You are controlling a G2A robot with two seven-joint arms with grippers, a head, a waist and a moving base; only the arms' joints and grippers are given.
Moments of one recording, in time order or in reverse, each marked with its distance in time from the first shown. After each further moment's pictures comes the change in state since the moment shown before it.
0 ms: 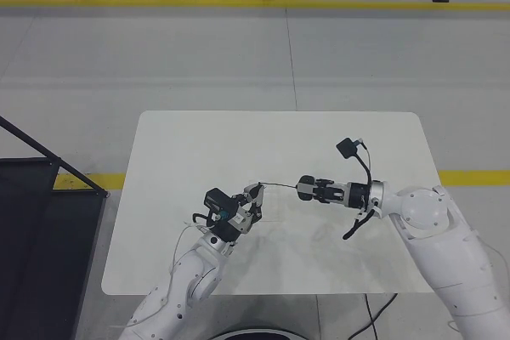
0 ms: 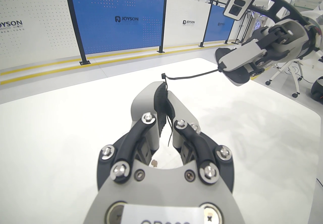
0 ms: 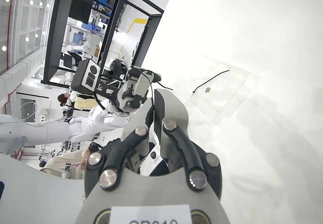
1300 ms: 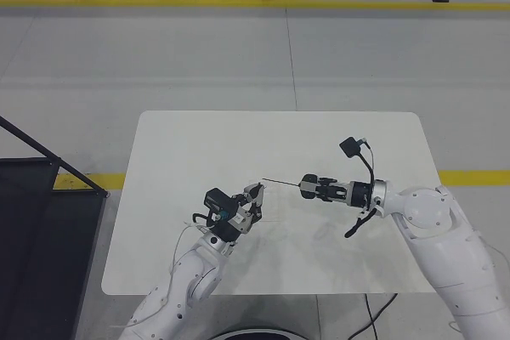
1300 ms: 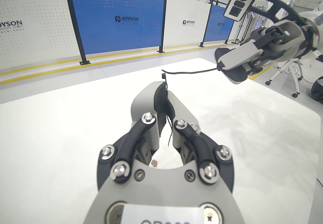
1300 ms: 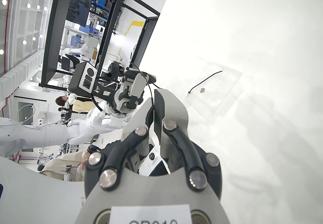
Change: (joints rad) left arm 0.000 0.000 0.000 0.000 0.000 0.000 0.000; right arm -0.003 0.002 0.014 0.007 -0.012 0.003 -0.003
